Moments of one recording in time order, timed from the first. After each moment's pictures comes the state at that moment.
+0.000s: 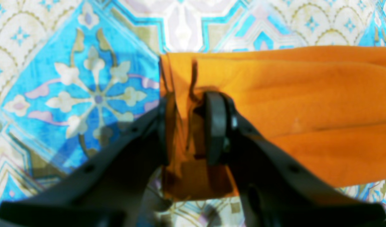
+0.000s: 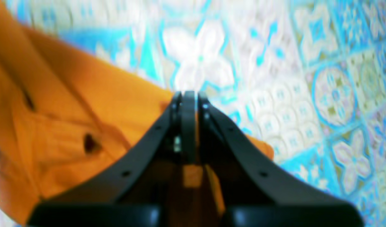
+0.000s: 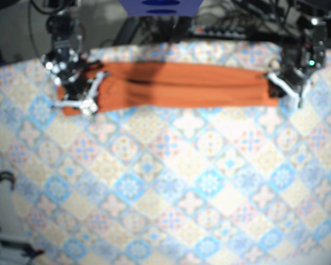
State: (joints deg) left arm 19.7 -29.3 -8.8 72.8 -32.4 -21.6 24.5; right arm -18.1 7.6 9.6 88.0 -22.0 29.2 -7.9
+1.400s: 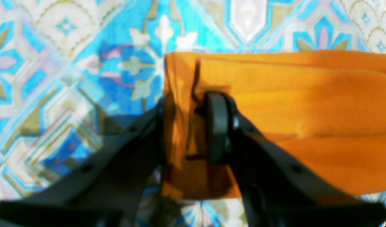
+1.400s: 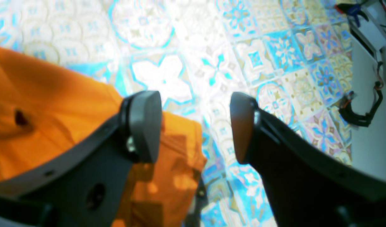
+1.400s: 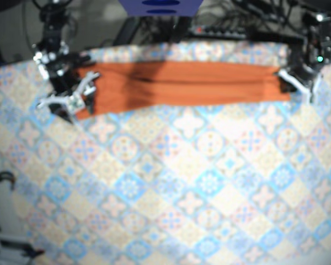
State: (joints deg) left arm 21.5 -29.5 -15.2 72.5 -31.8 -21.4 26.6; right arm -23.0 6.4 15.5 97.9 -22.3 29.2 -1.9
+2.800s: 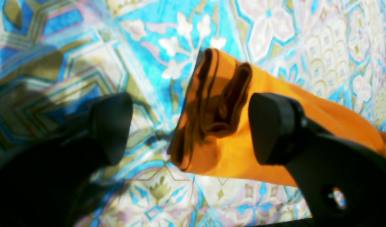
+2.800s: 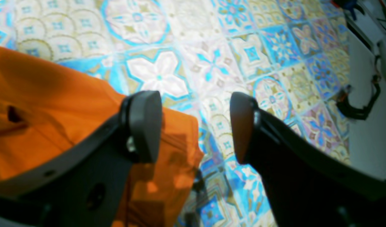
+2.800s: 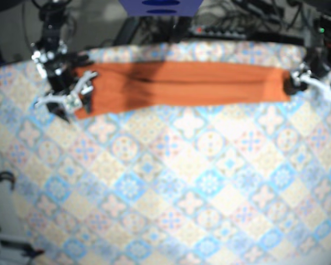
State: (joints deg) left arm 19.9 -35.4 -17.0 61.9 -63.0 -24.3 38.1; right arm -23.0 6.3 16.8 97.8 -22.5 29.3 -1.7
